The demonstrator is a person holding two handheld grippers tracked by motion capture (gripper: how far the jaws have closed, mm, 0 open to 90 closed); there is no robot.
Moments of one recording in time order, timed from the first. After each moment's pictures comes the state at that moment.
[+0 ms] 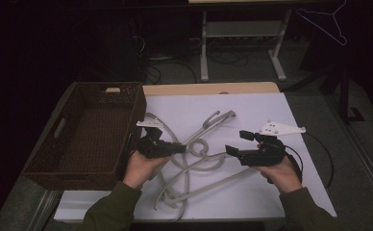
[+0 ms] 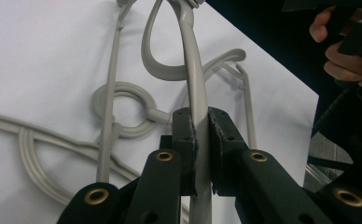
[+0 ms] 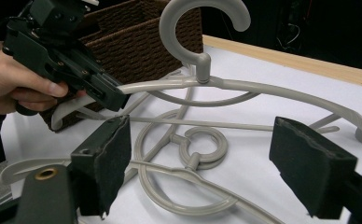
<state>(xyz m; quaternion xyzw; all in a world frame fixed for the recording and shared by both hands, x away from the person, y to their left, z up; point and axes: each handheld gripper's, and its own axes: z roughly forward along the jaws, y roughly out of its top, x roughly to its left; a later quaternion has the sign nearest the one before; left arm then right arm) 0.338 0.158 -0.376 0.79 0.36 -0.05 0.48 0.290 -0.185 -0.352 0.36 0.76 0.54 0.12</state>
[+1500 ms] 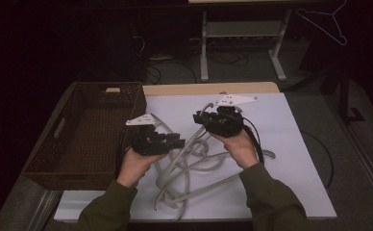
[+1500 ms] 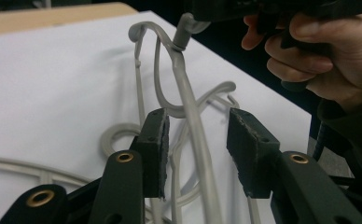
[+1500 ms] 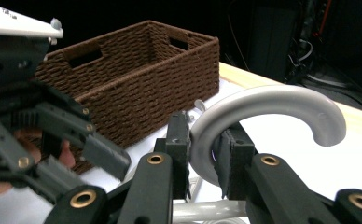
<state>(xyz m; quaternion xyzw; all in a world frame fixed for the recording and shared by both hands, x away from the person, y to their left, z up) 0.330 0.169 -0.348 0.78 0.32 0.00 0.54 0.352 -0.097 -0.317 0.33 0.76 0.55 0.13</state>
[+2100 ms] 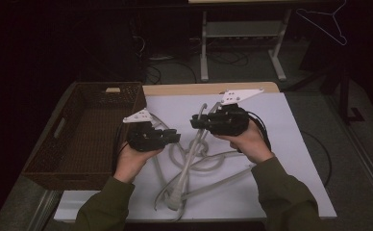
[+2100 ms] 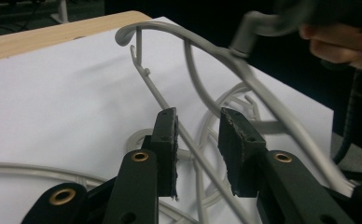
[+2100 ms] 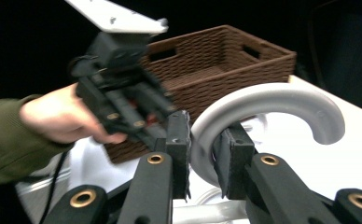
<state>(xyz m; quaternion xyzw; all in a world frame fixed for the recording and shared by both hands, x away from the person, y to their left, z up) 0.340 0.173 -0.346 0.79 0.31 0.03 0.53 0.348 -0.107 -0.296 0.20 0.79 0.57 0.03</state>
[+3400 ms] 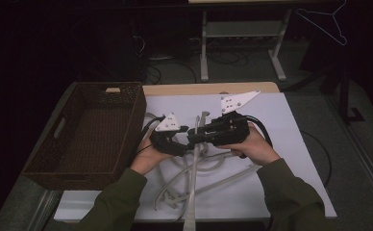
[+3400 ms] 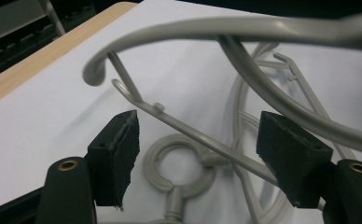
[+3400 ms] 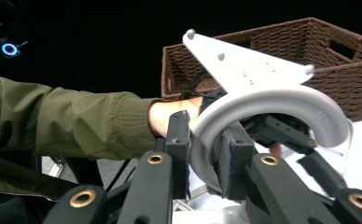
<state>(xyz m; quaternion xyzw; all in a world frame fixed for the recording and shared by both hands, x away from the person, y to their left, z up) 0.359 0.125 -0.380 0.85 0.18 0.12 0.48 0.336 -0.106 -0.294 0.11 0.81 0.58 -0.06</state>
